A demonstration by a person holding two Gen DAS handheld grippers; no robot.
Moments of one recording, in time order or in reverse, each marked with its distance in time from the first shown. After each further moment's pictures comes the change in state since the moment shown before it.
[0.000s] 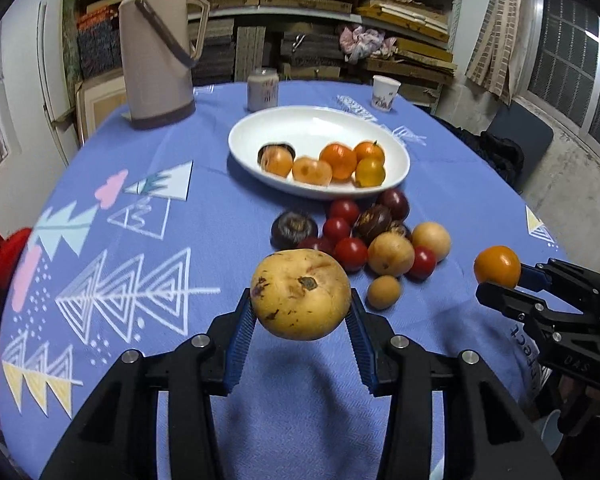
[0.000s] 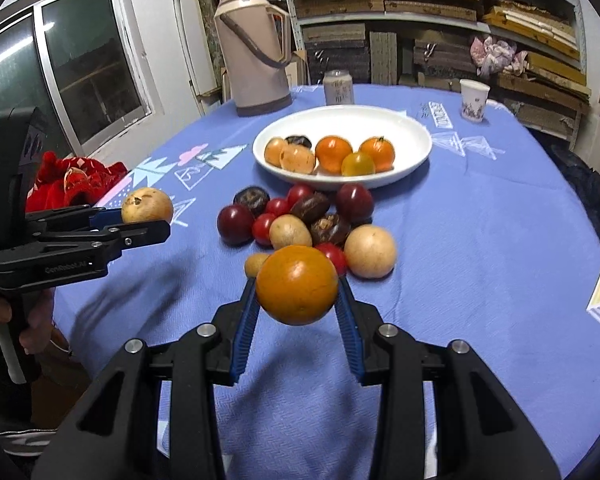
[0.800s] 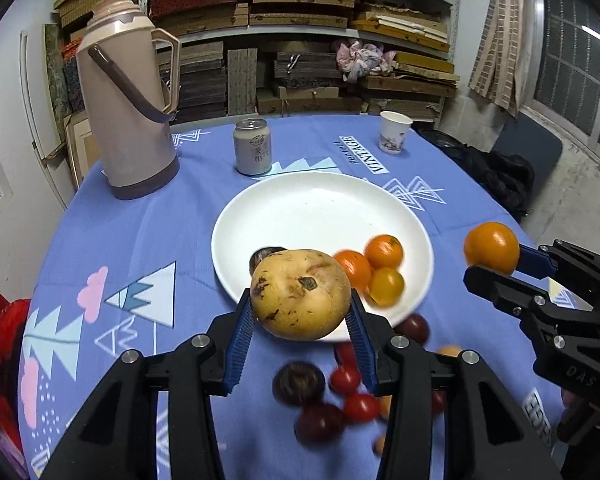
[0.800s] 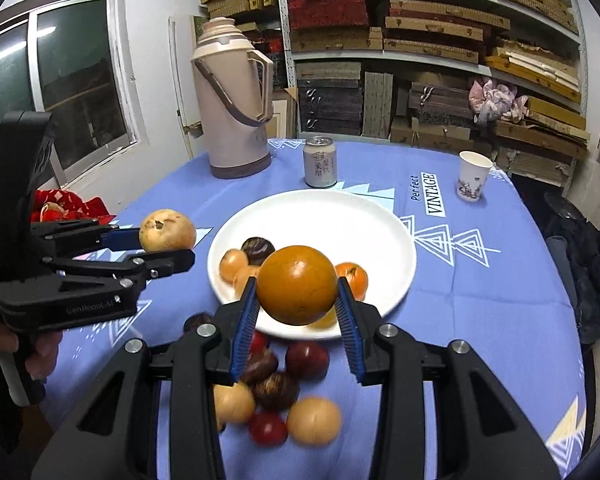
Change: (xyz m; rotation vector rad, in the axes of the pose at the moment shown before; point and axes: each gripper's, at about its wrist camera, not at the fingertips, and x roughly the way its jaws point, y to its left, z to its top) left arm 0.060 -0.003 0.120 0.039 -0.037 0.026; right arm 0.044 -0.031 0.128 -0.051 -0.094 -0.051
